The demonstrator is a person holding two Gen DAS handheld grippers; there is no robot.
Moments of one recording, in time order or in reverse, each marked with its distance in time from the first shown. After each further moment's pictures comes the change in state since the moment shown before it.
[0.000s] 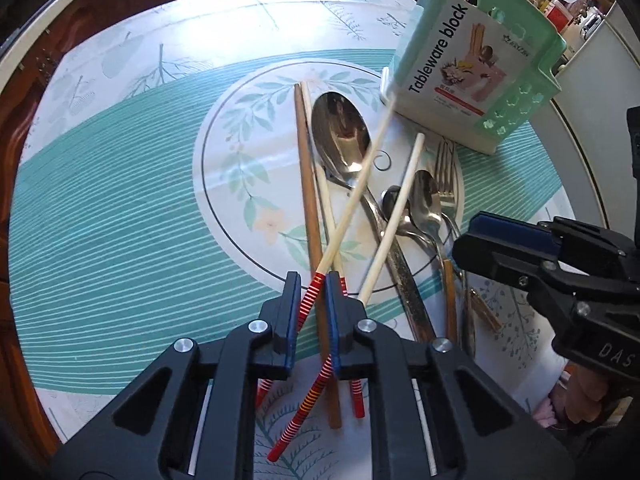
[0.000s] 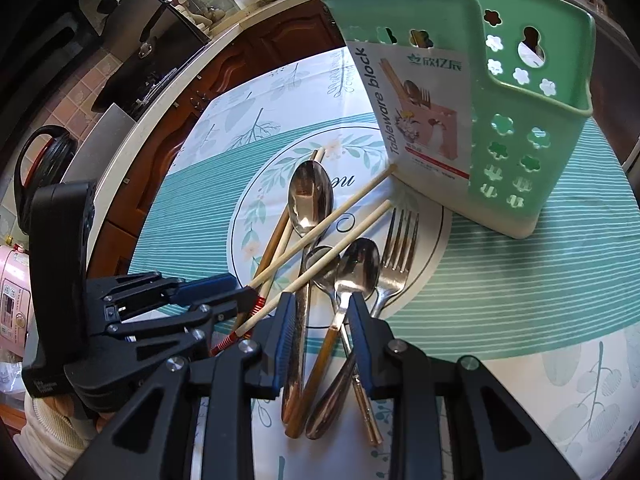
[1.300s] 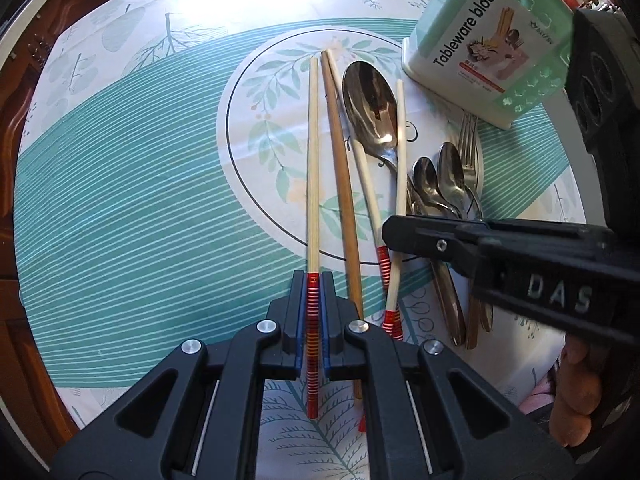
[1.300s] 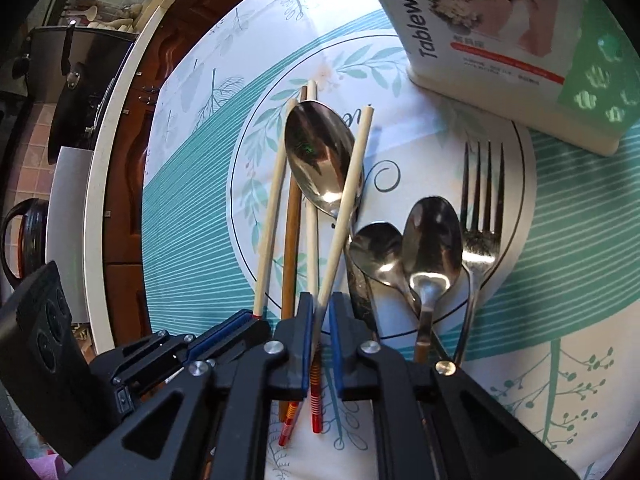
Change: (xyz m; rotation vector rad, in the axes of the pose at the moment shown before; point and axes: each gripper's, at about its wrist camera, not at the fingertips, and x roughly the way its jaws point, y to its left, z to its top) left arm 0.005 0.020 0.004 0.004 0.138 0.011; right arm 0.065 0.014 0.019 0.330 0.256 0.051
